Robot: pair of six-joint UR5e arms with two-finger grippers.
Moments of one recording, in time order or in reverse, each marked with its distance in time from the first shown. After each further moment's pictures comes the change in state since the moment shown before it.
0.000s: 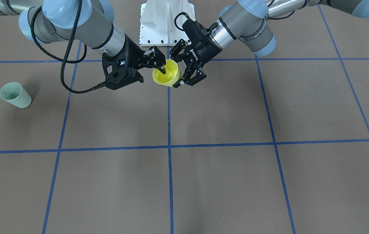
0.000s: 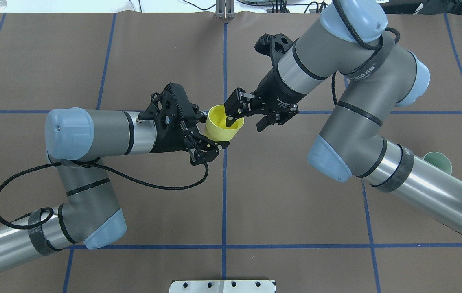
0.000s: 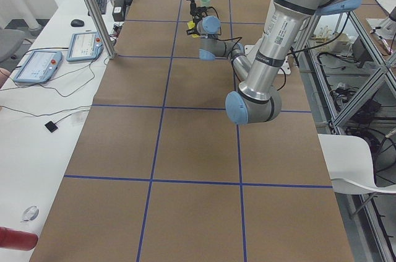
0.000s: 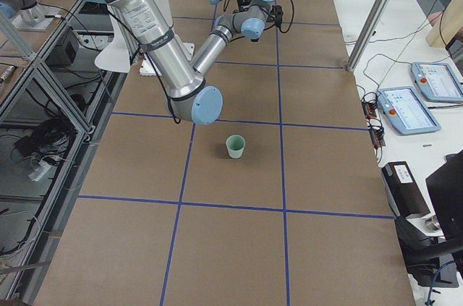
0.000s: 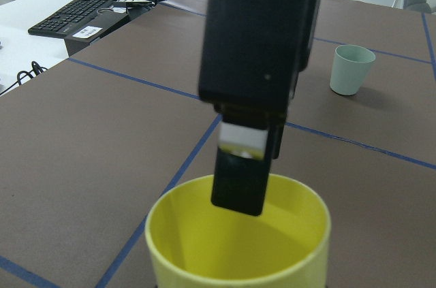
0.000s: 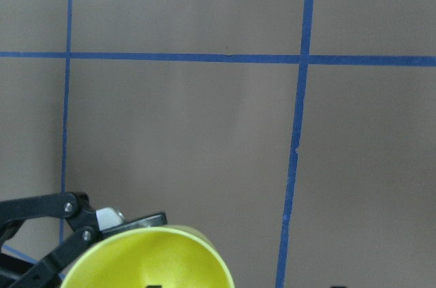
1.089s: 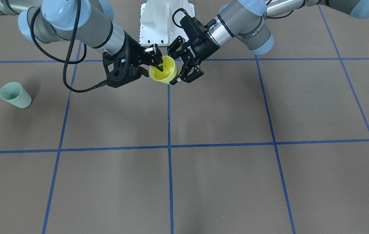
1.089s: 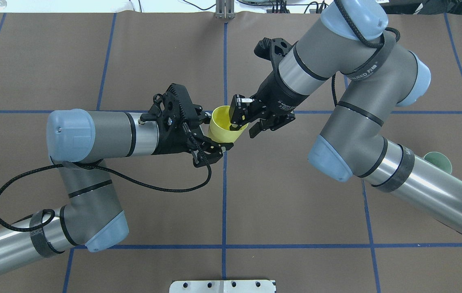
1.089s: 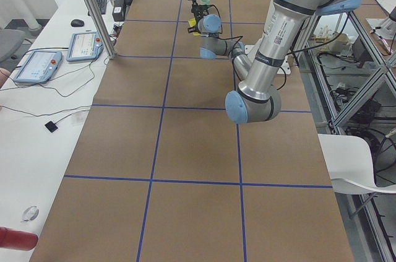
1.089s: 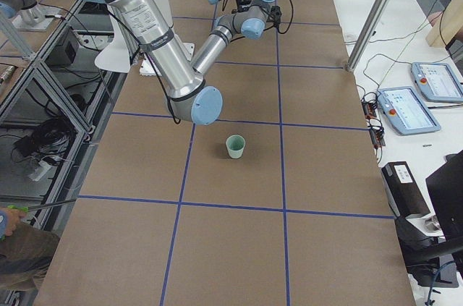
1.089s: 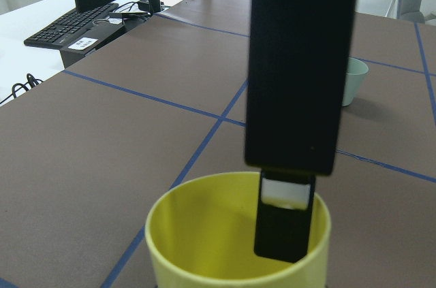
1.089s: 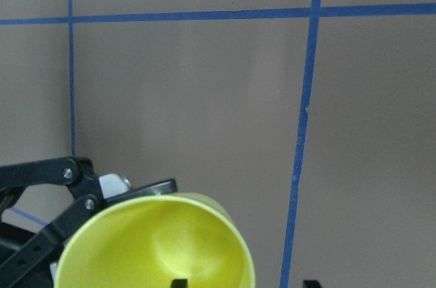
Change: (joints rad) left arm 0.009 -0.009 -0.009 -0.004 0.001 0.000; right arm 0.002 0.000 0.000 -0.001 0.051 0.007
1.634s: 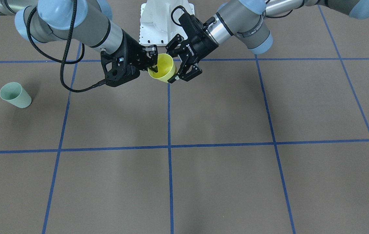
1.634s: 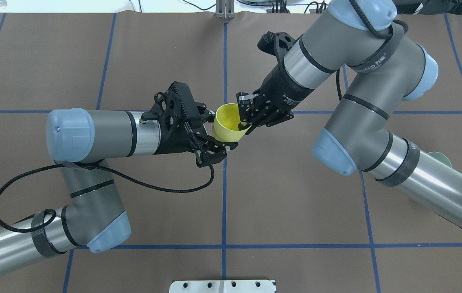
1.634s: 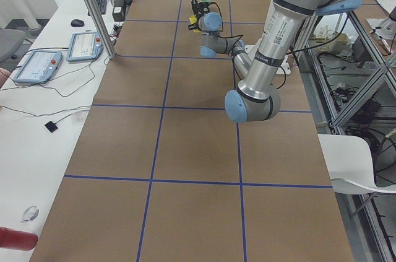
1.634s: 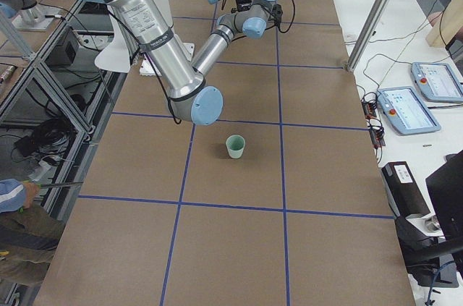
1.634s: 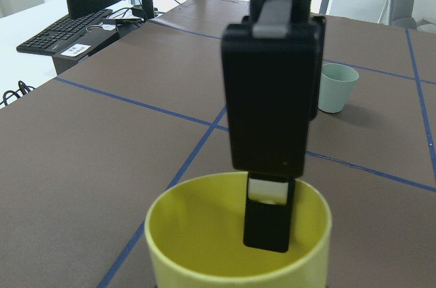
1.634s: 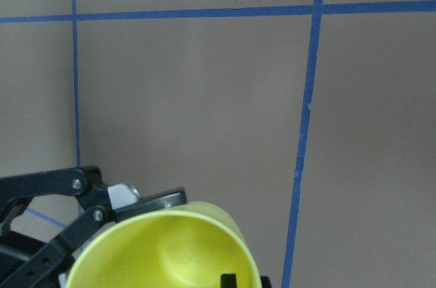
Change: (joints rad) left arm 0.001 -0.018 -0.010 -0.028 0.002 0.007; right arm 0.027 0.001 0.007 0.001 0.047 0.005
